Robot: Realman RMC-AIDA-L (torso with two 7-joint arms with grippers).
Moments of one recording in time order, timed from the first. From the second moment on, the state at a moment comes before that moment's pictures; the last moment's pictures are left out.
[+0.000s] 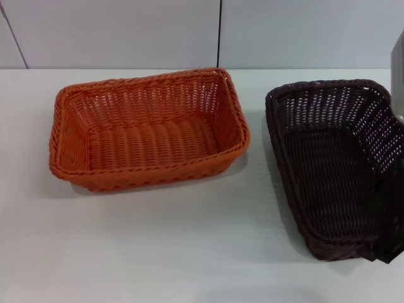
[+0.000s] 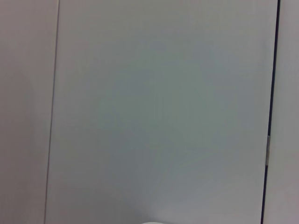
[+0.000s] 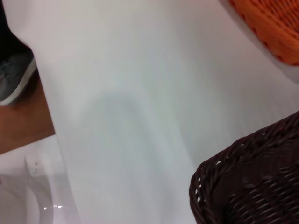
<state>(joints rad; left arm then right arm) -0.26 -2.07 -1.53 -0.24 2.60 1.06 -0.10 0.68 2.03 -1.27 -1.70 -2.50 -2.14 2.33</state>
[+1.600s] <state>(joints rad) -0.25 -2.07 -1.53 -0.23 2.60 1.05 -0.10 0.66 2.06 -1.47 -1.39 -2.59 -1.85 2.33</state>
